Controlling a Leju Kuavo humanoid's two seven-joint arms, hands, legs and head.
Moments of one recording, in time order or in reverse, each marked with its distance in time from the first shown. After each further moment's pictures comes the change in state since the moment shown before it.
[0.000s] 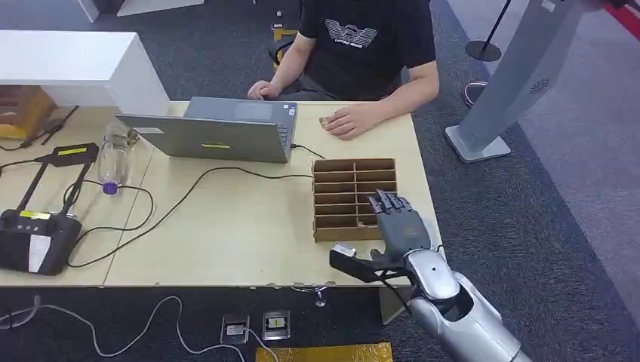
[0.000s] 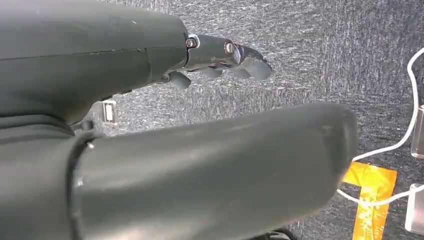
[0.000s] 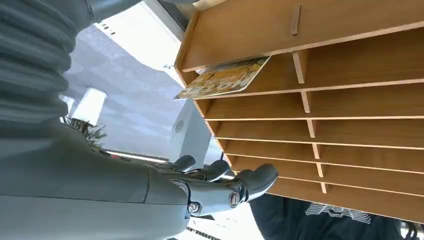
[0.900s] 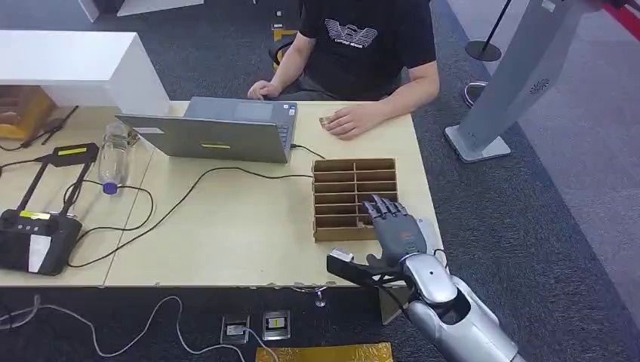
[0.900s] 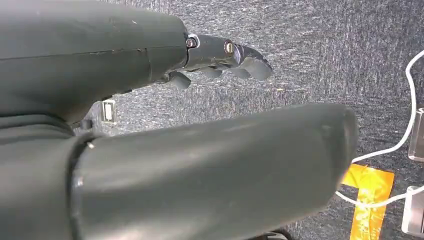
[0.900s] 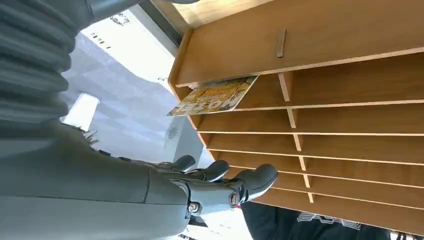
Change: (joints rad) left arm 0.000 0.005 0.000 0.000 0.011 0.001 0.000; right arm 0.013 0.011 0.009 0.009 -0.015 -0.010 -0.020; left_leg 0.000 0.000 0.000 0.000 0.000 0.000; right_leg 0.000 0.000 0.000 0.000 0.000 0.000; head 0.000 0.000
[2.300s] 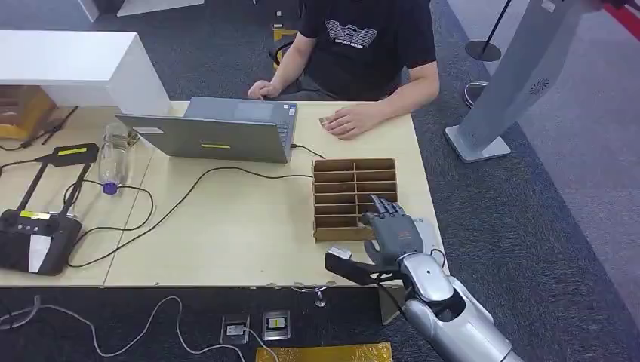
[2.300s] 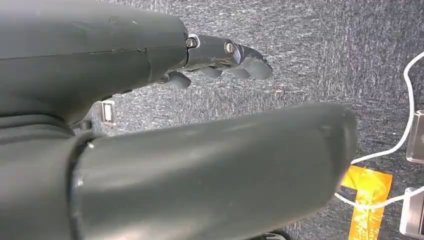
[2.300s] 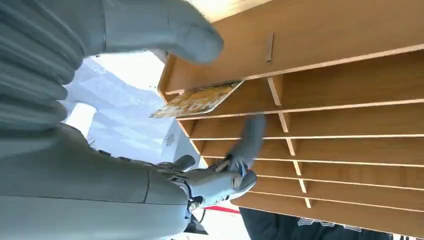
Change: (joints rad) left arm 0.000 0.009 -0.001 0.000 0.003 -0.006 0.000; right arm -0.014 0.019 0.005 0.058 -0.029 -0.056 -0.011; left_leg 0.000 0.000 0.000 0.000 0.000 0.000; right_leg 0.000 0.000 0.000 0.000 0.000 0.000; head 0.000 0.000
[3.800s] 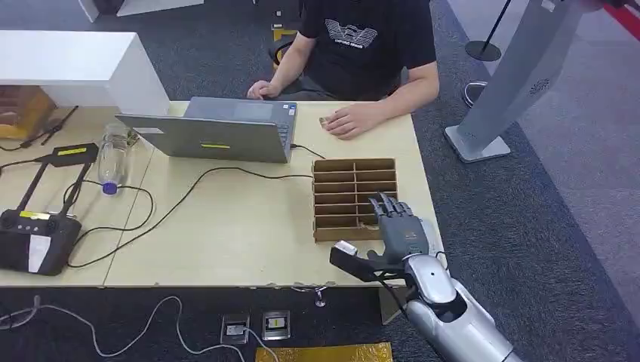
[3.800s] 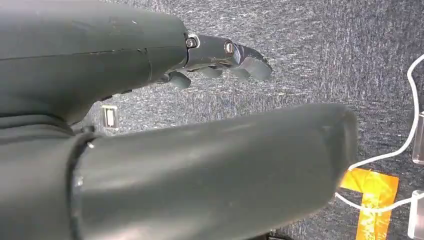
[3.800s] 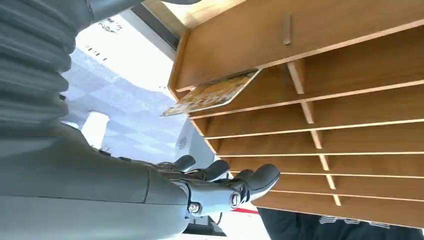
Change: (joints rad) left arm 0.000 0.000 -0.021 0.000 -0.003 0.011 0.000; right arm 0.009 -0.004 -0.010 0.026 -0.011 -0.074 0.039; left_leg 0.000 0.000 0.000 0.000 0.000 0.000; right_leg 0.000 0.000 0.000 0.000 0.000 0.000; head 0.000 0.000
